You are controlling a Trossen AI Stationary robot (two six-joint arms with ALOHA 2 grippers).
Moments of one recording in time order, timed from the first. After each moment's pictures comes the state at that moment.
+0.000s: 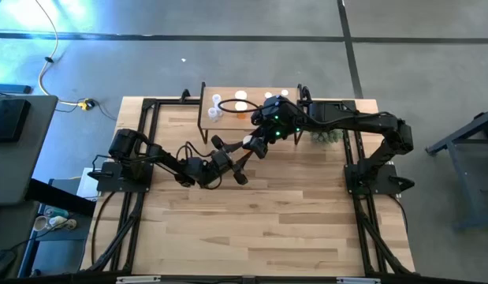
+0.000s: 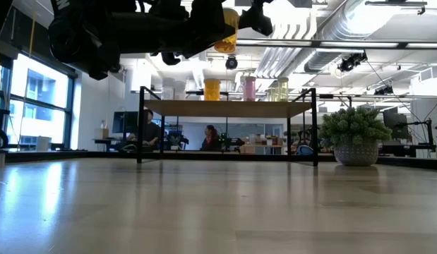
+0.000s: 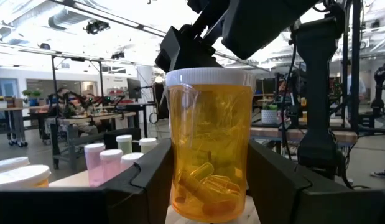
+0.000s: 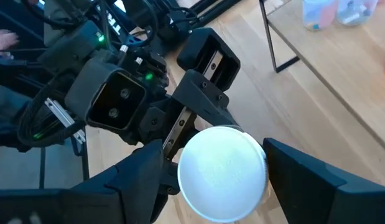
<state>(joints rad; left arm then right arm) -0.02 1.87 0.70 1.56 -0.69 0.30 -0.12 1.62 1.63 -0.69 -0.17 0.48</state>
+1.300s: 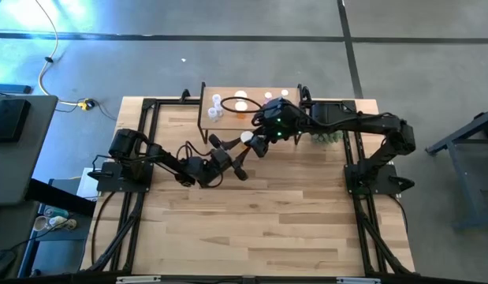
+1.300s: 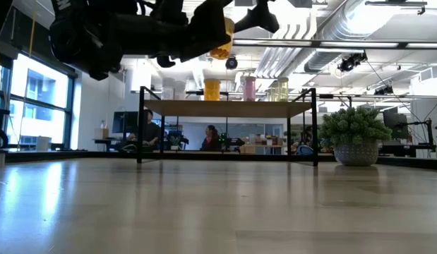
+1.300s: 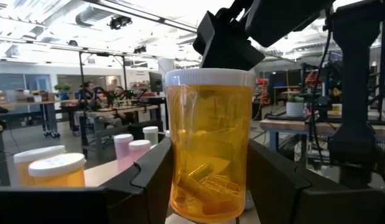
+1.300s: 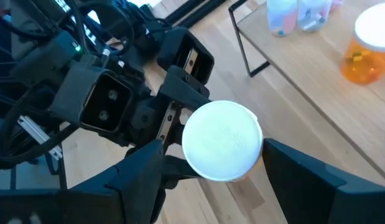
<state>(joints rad) -0.02 1.87 0.70 1.55 -0.77 0.33 -0.10 1.60 1.63 -0.72 -0.03 0.52</state>
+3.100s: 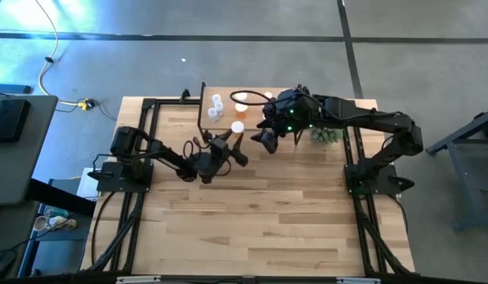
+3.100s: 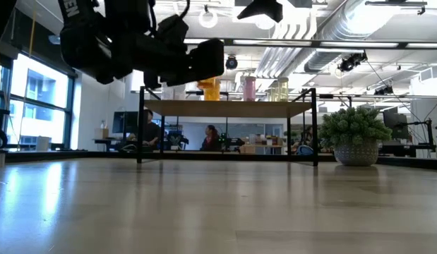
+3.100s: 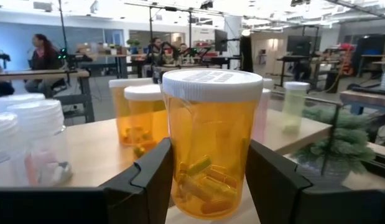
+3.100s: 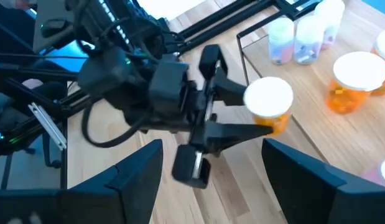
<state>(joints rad) 0.04 1.87 0.70 1.35 -1.04 0.14 -0.14 1.52 1.63 -0.74 -0.07 0.38</state>
